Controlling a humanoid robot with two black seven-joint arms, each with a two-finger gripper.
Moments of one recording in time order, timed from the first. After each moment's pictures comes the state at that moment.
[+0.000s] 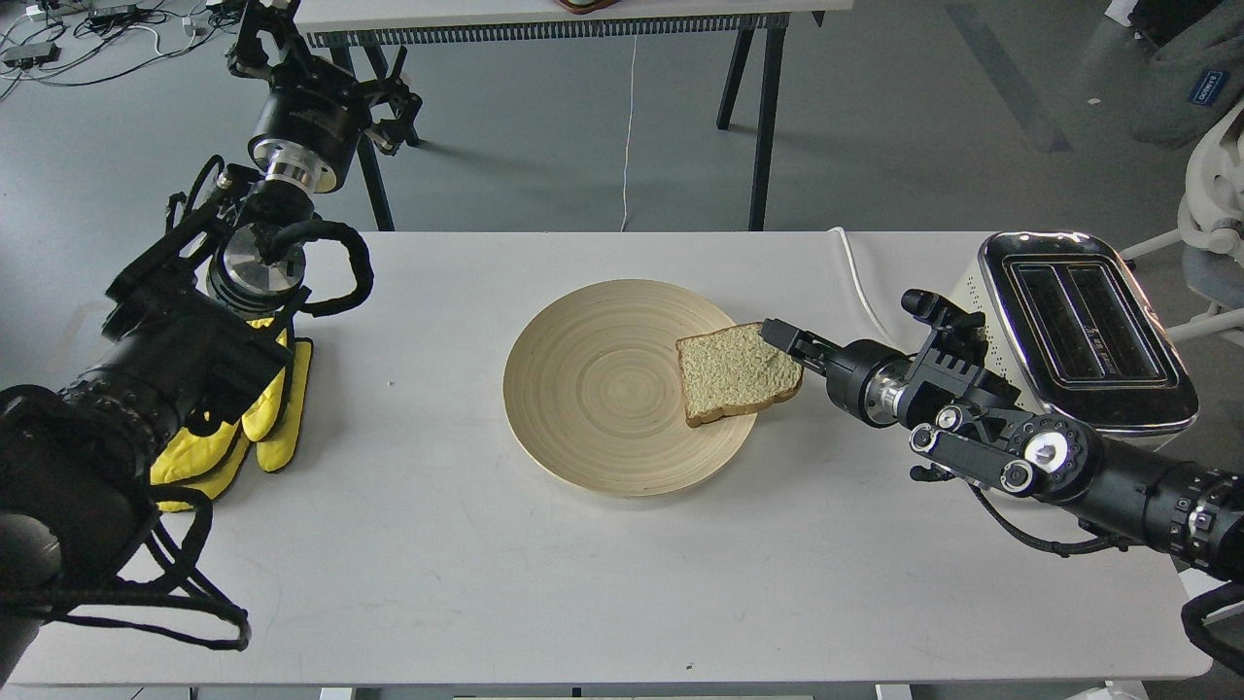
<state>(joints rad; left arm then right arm) -1.00 0.15 -0.70 -0.38 -0.33 -0.46 -0.29 0.89 -0.28 -0.03 0.77 -0.86 -0.11 0.14</state>
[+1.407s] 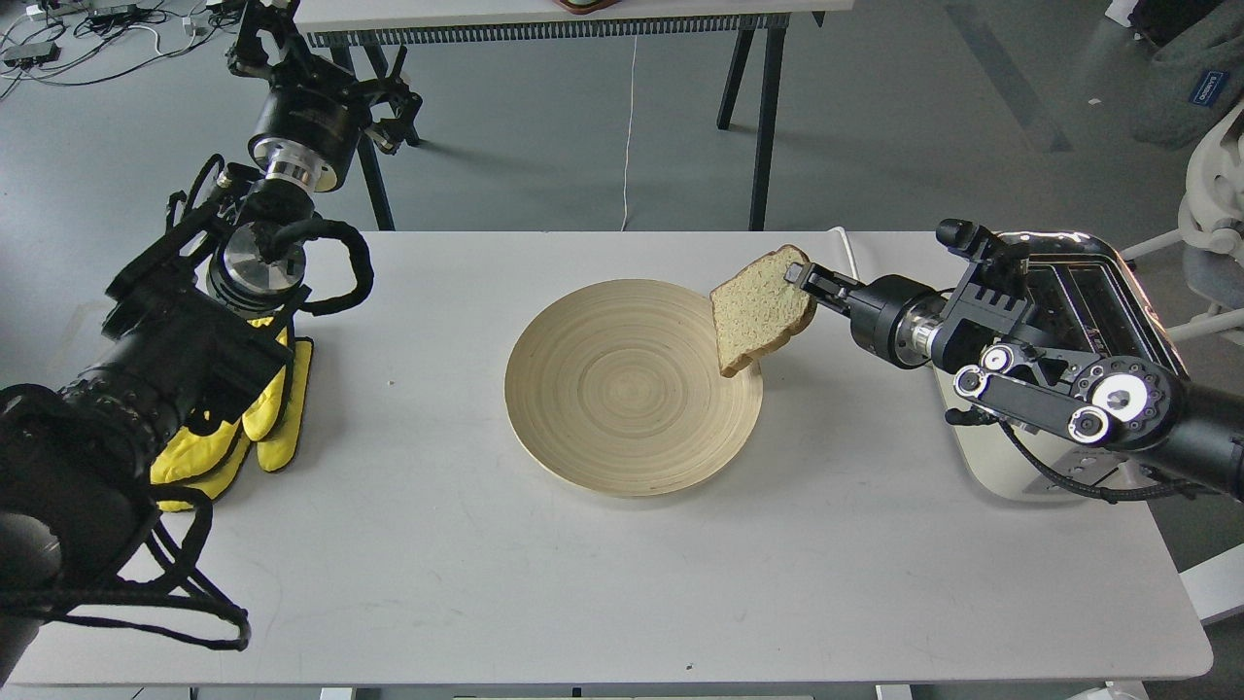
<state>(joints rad) -1.00 0.15 -0.70 -0.38 -0.33 -0.46 -0.29 1.05 -0.51 -0.02 1.04 -0.86 -0.10 0.10</state>
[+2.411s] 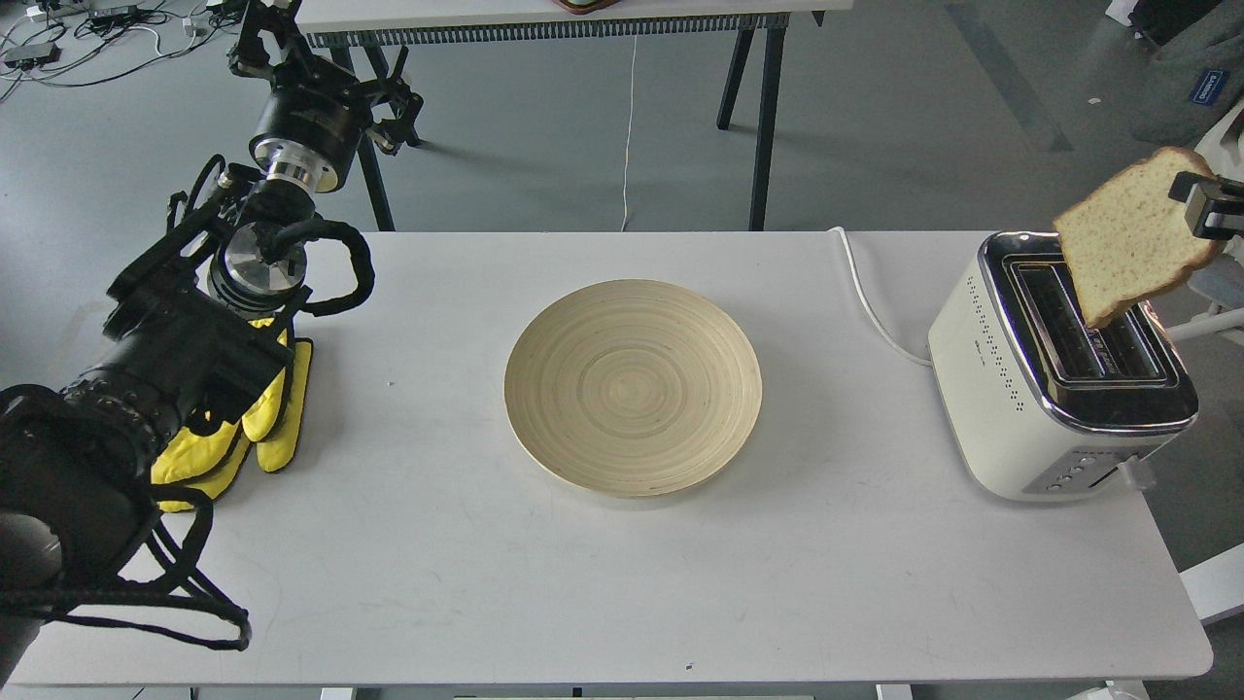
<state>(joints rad) -1.00 0.15 -0.70 -0.38 -0.33 -0.46 -0.29 1.23 -1.35 -0.02 1.52 -1.30 0.07 0.01</state>
